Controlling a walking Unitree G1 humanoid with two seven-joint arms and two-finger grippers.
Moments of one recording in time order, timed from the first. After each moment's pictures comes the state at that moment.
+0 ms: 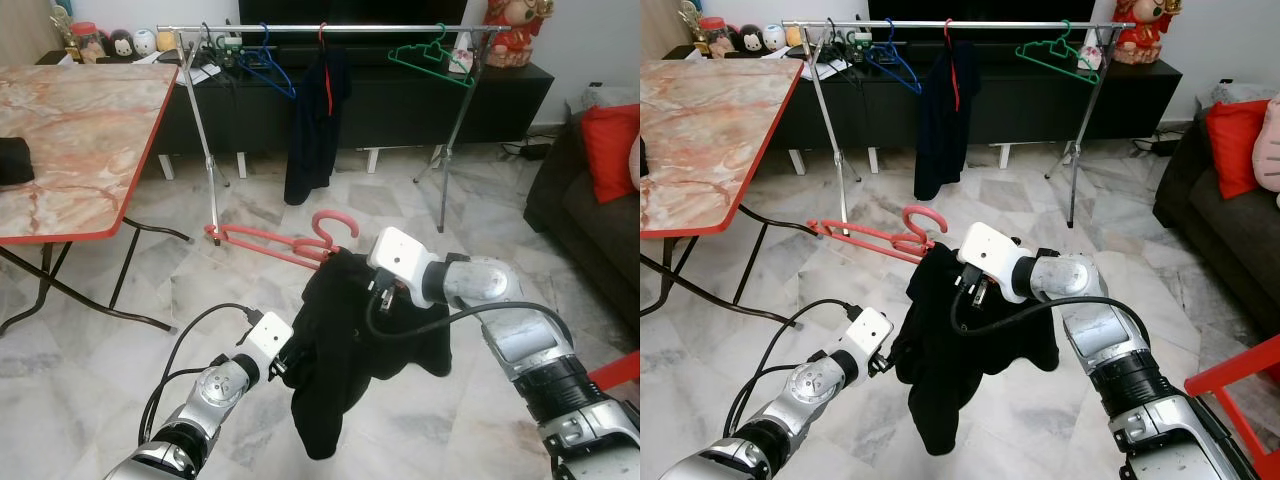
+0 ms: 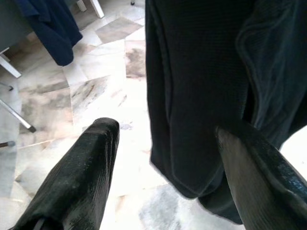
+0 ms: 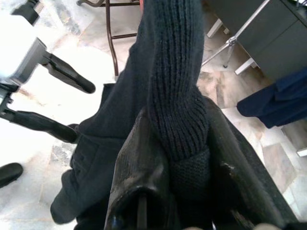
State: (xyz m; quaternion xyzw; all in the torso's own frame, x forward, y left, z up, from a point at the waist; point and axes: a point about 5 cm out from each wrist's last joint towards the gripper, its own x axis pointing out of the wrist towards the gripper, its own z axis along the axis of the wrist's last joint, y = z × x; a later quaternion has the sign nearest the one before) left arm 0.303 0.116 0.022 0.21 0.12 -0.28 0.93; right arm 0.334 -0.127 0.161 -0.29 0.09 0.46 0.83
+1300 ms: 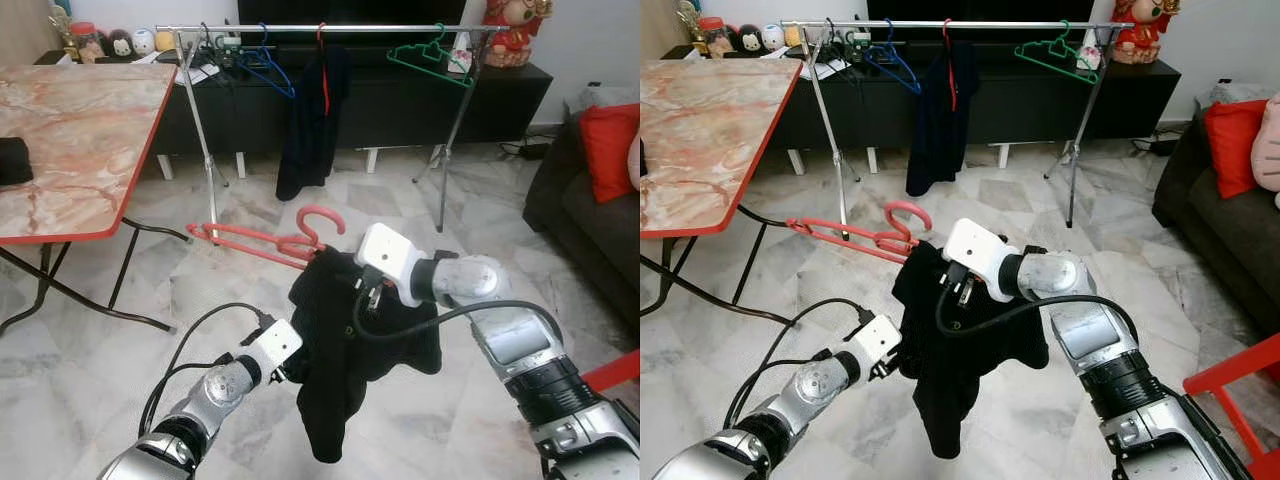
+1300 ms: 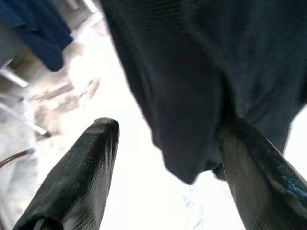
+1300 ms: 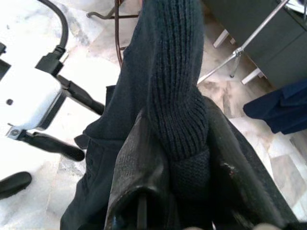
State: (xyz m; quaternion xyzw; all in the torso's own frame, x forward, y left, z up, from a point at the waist) left arm 0.307 0.118 0.021 0.29 0.13 -0.29 0.90; right arm 0.329 -0.109 0.172 -0.28 0.07 0.48 0.83
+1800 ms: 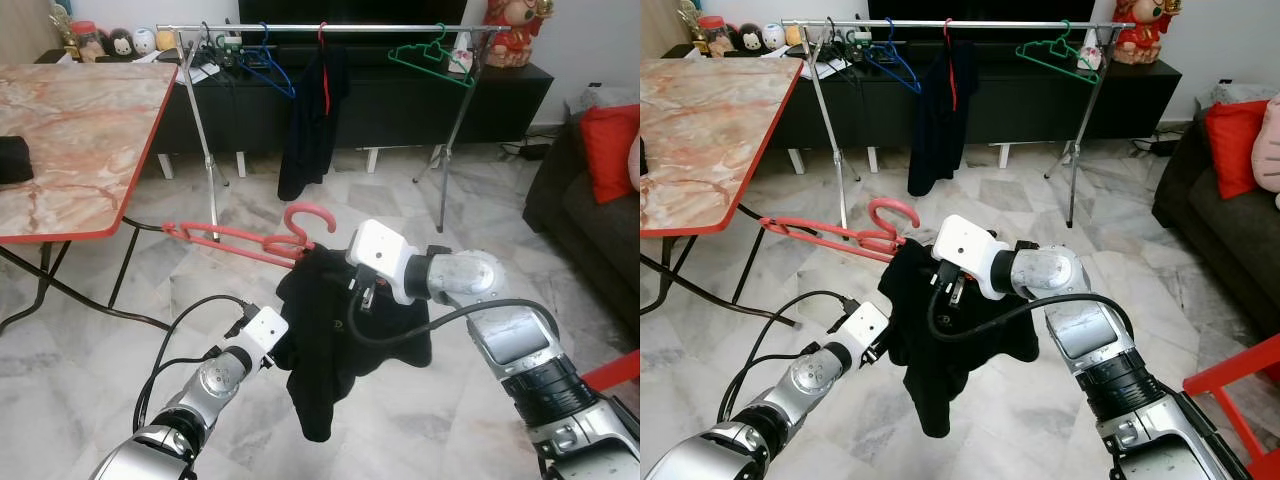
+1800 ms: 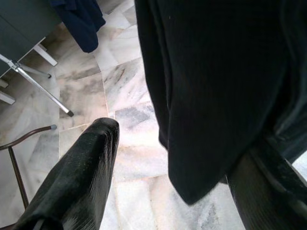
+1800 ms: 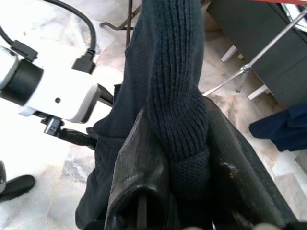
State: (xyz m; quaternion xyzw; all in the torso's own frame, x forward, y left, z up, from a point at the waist) left arm 0.315 0.127 0.025 0.27 0.13 -0.22 0.93; right arm 0.323 -0.098 0.181 -0.28 0.05 0.50 0.82
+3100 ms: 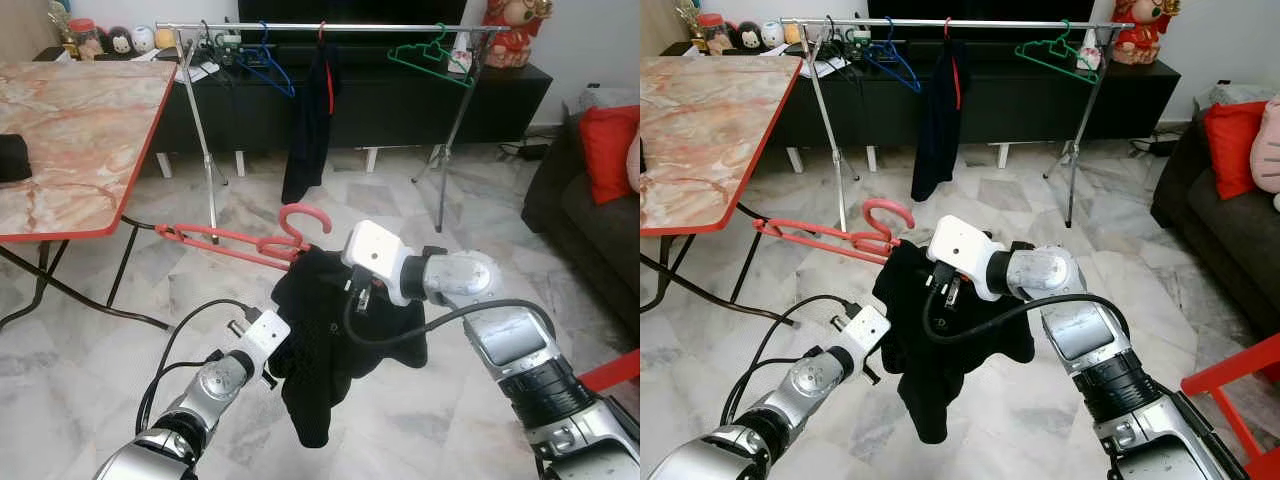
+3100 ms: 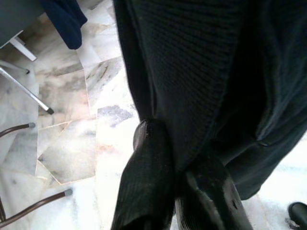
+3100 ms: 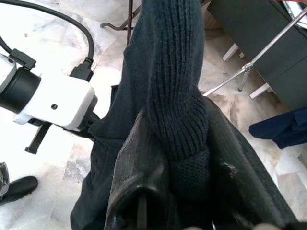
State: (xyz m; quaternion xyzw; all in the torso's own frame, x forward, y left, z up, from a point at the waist) left arm 0.310 0.126 0.020 0.24 0.15 -0.25 0.93; right arm 0.323 -0.096 0.180 -0.27 0.06 0.50 0.82
